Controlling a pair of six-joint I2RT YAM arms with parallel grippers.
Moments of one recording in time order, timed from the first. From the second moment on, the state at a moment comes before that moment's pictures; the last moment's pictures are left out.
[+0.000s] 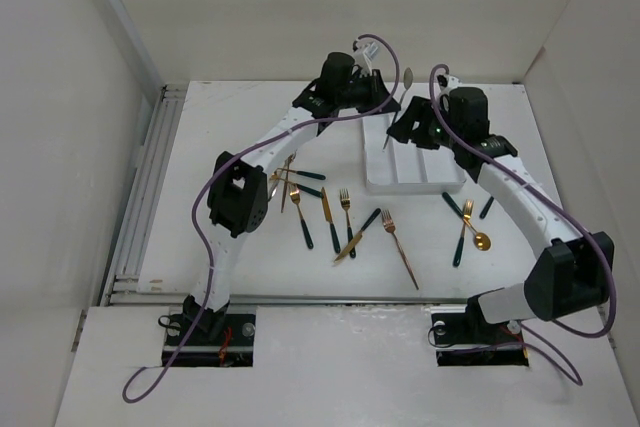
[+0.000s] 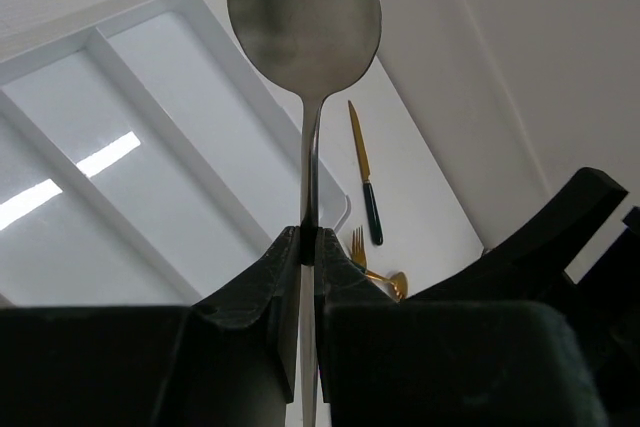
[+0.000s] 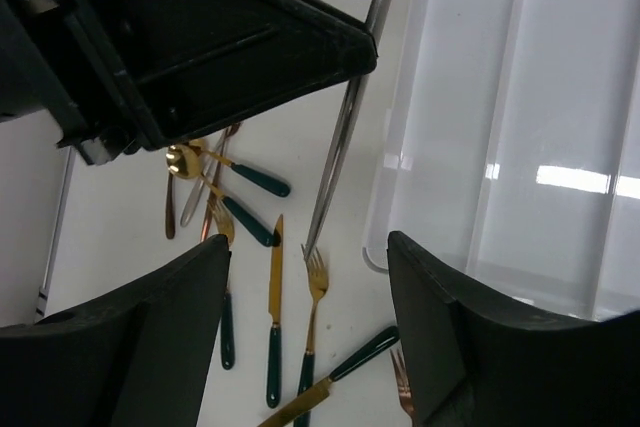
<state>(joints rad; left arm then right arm) -0.60 2.24 2.09 -0.14 0.53 -0.64 0.25 1.39 1.20 -0.27 -0.27 0.47</state>
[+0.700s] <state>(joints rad) -0.59 2.24 2.05 -0.14 0.53 -0.65 0.25 1.64 1.34 -0.22 -0.27 0.51</state>
